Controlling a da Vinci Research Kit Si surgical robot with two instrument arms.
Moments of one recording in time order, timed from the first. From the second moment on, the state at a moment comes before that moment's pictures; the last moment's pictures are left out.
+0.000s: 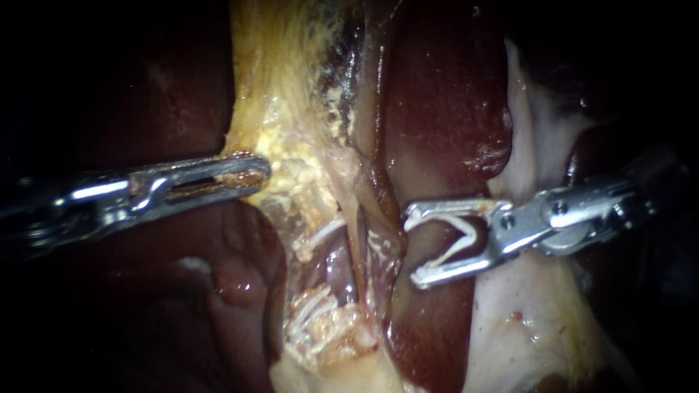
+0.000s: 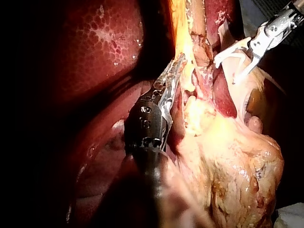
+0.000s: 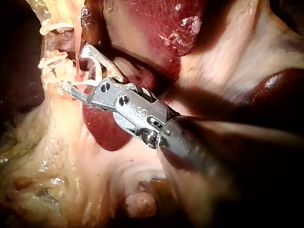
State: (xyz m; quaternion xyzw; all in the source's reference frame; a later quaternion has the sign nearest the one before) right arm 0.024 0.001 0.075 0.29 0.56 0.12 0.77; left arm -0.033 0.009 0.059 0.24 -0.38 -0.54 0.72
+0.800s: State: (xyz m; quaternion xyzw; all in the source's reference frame) right arm 0.029 -0.001 0.082 0.31 0.54 0.13 0.77; left arm -0.034 0.009 0.055 0.23 -0.38 -0.53 0.72
